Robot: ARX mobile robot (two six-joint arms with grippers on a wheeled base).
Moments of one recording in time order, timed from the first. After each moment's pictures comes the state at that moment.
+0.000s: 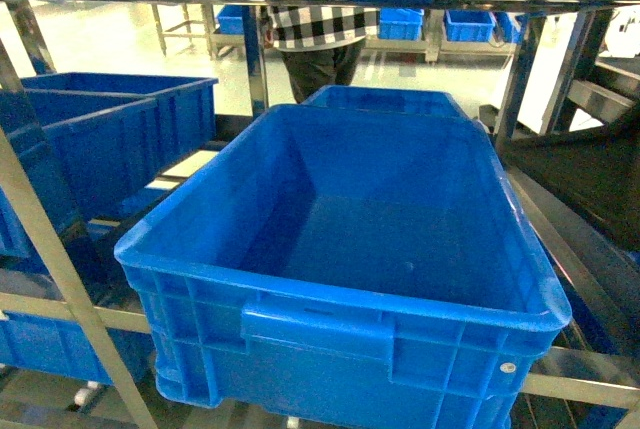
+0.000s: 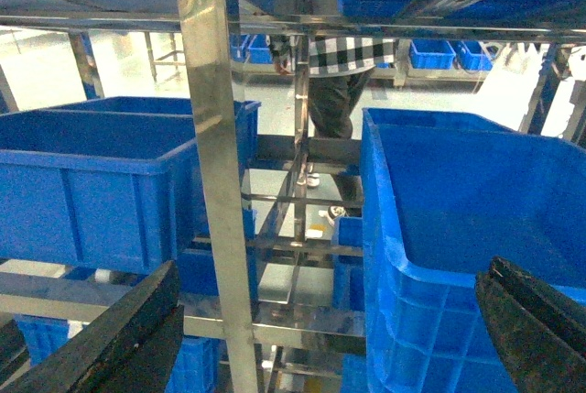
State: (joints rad) left arm 0.00 0.01 0.01 0.00 0.00 0.00; right arm 0.14 1.45 0.50 0.64 -0.47 0.21
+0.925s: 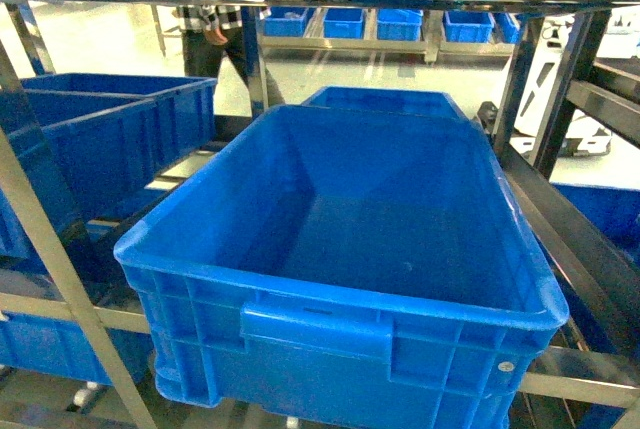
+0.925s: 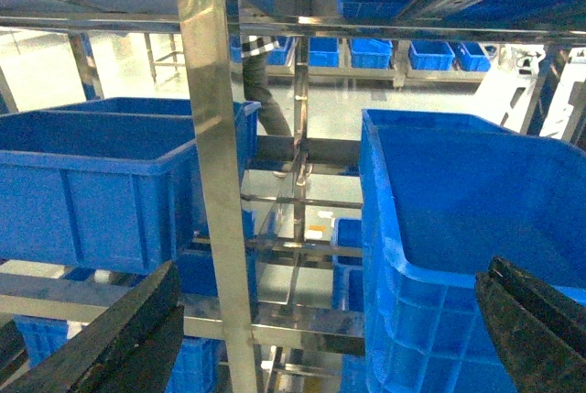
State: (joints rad) left arm 0.00 0.01 0.01 0.00 0.00 0.00; right arm -0.30 0.26 0.30 -0.33 -0.33 0.03
